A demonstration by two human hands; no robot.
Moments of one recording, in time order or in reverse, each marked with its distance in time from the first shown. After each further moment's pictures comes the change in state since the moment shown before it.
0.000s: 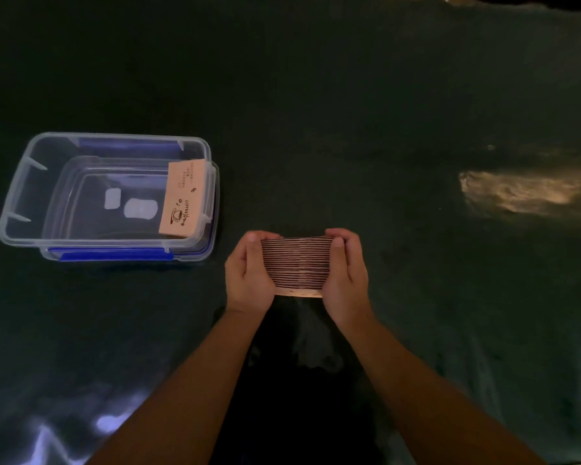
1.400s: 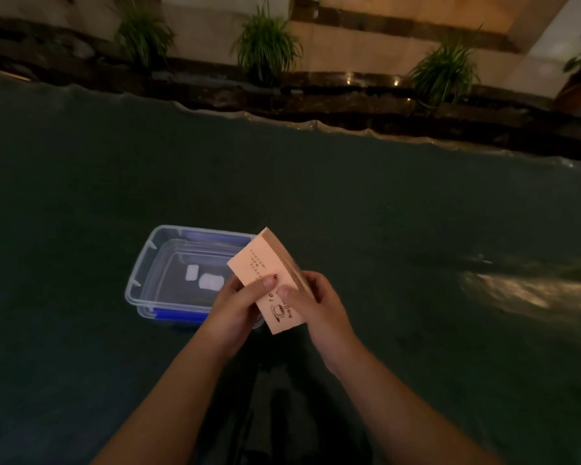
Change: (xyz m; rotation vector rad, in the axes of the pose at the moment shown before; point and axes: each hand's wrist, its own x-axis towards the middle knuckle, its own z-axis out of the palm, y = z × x) left_hand 0.027 0.125 -0.120 -0.451 -0.288 -0.312; right_hand -0.022 -0.164 0.062 0.223 -0.397 0.177
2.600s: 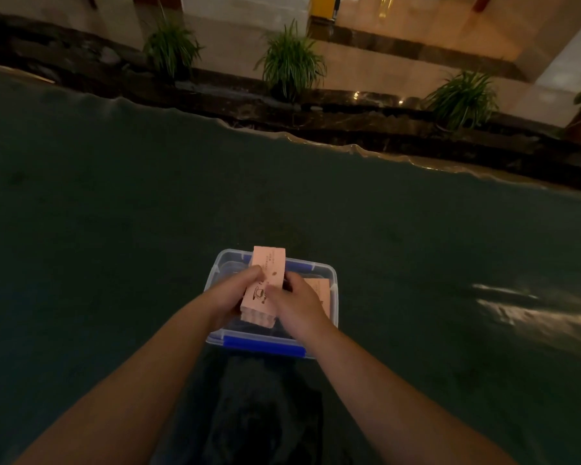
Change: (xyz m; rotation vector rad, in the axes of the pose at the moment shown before) left_hand 0.076 0.076 -0.154 0.233 0.028 -0.320; right_hand 0.075 -0.029 0.164 -0.404 0.001 0.169
